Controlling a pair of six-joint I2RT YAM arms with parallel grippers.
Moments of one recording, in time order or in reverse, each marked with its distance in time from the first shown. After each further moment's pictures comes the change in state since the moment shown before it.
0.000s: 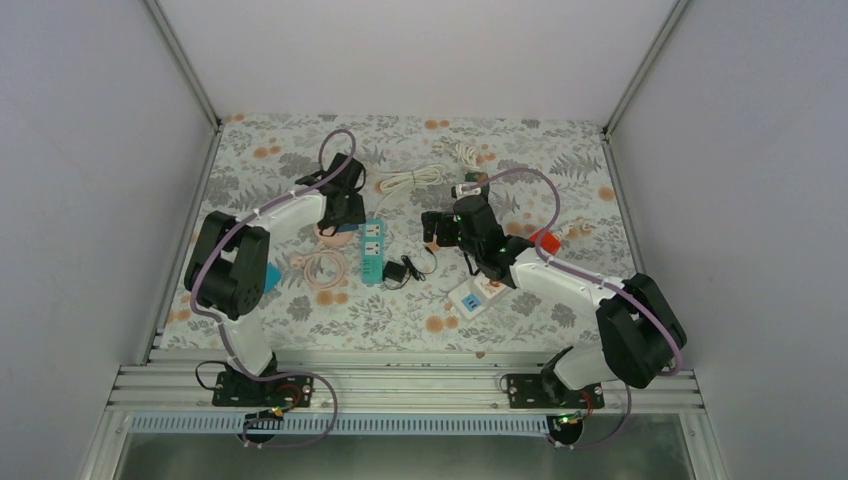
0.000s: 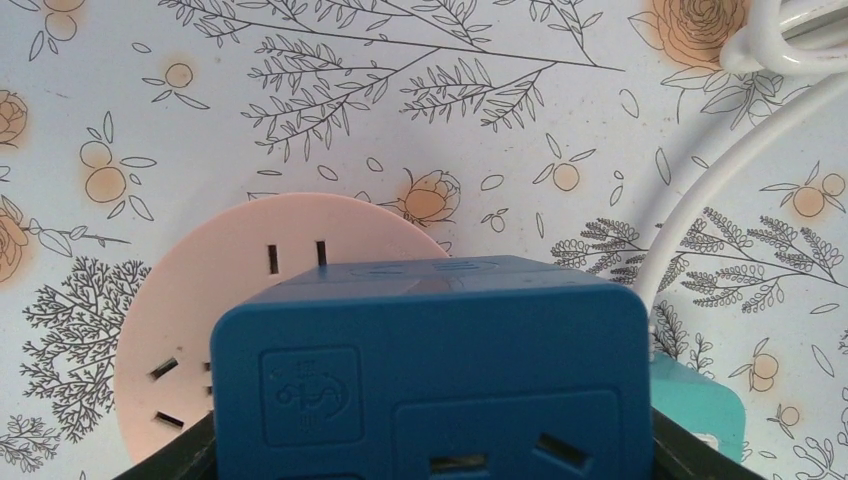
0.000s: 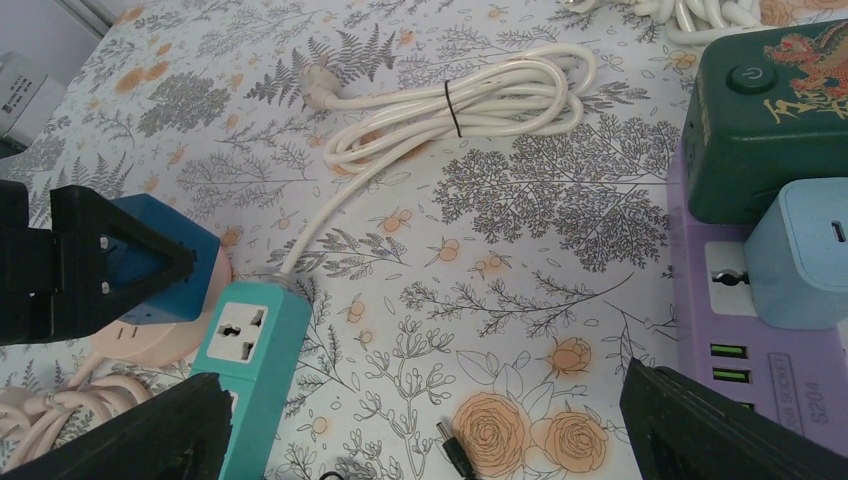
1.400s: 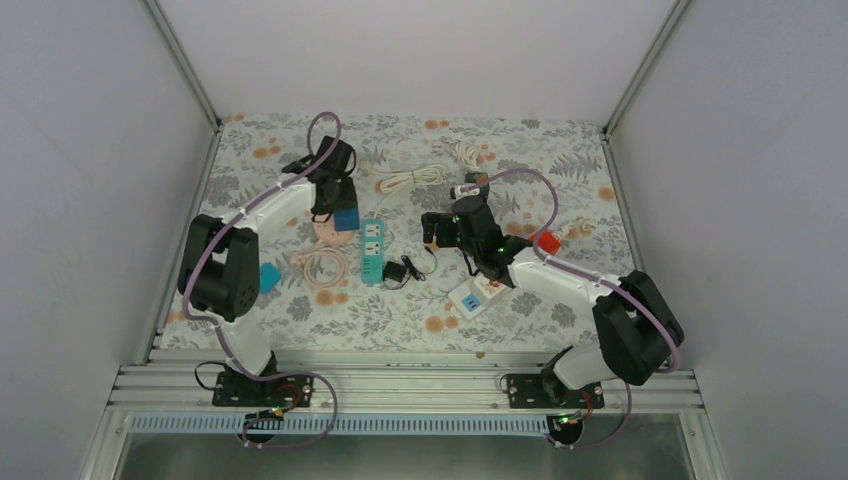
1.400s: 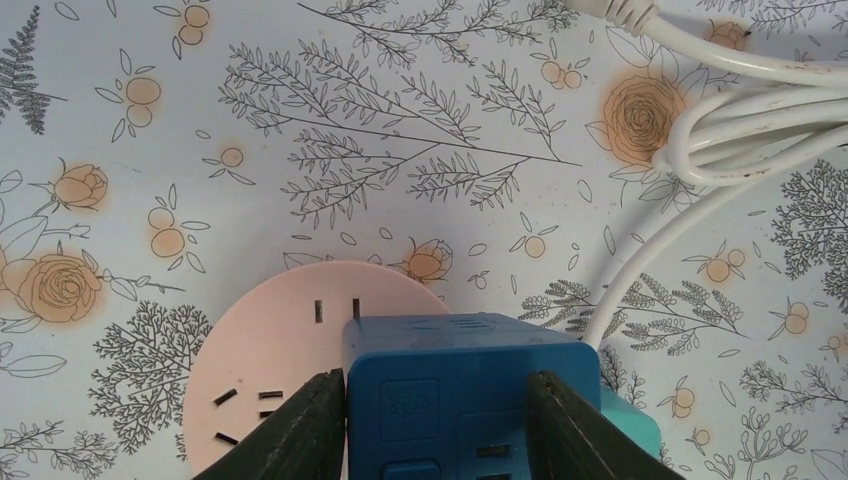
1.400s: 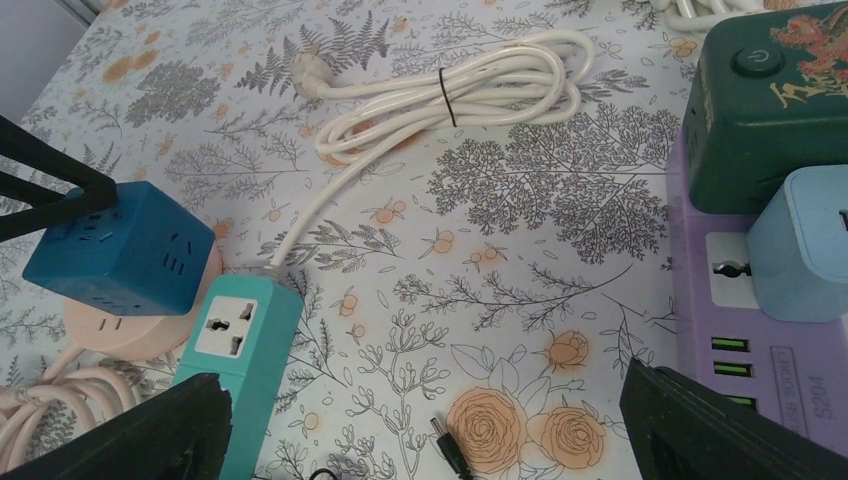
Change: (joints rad) left arm 0.043 -0.027 0.129 -0.092 0.025 0.005; right arm 0.000 0.013 0.000 0.000 0.002 0.000
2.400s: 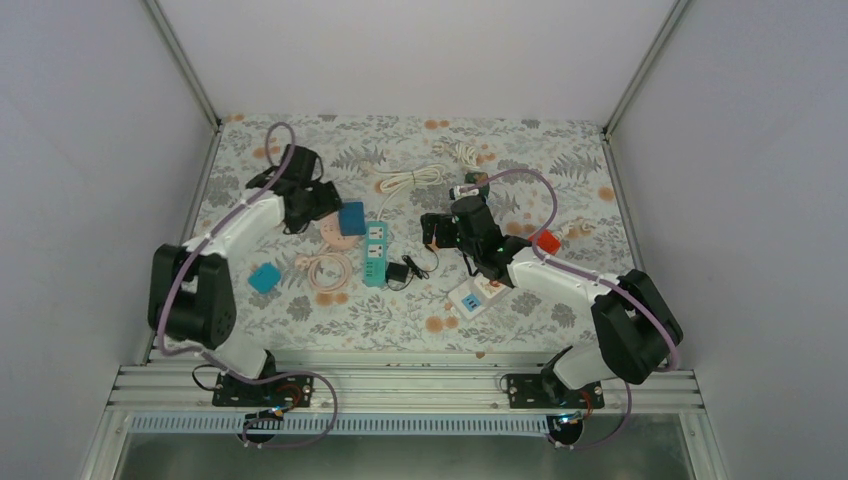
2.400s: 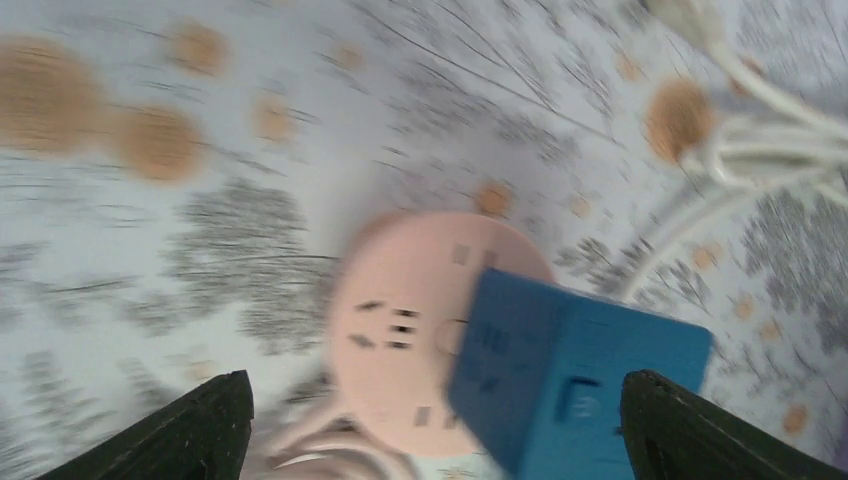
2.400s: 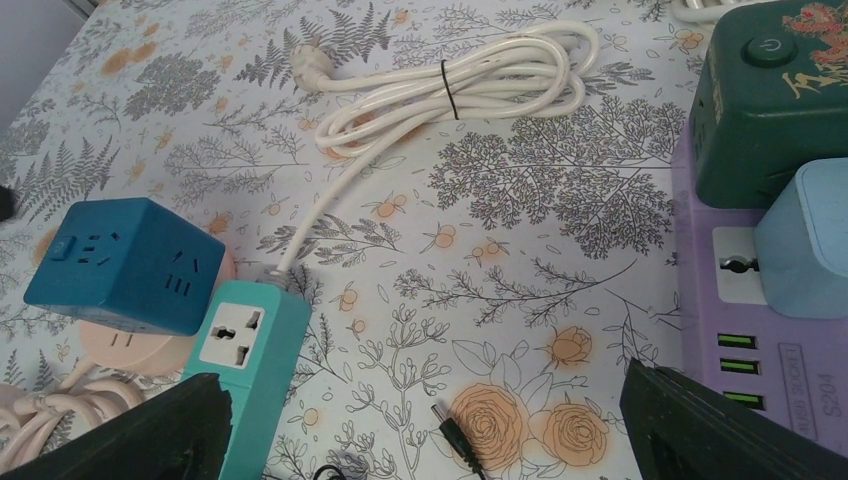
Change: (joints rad) left arm 0.104 -0.172 -0.177 0.025 0.181 -0.142; right arm 0.000 0.011 0.000 0.000 -0.007 -0.001
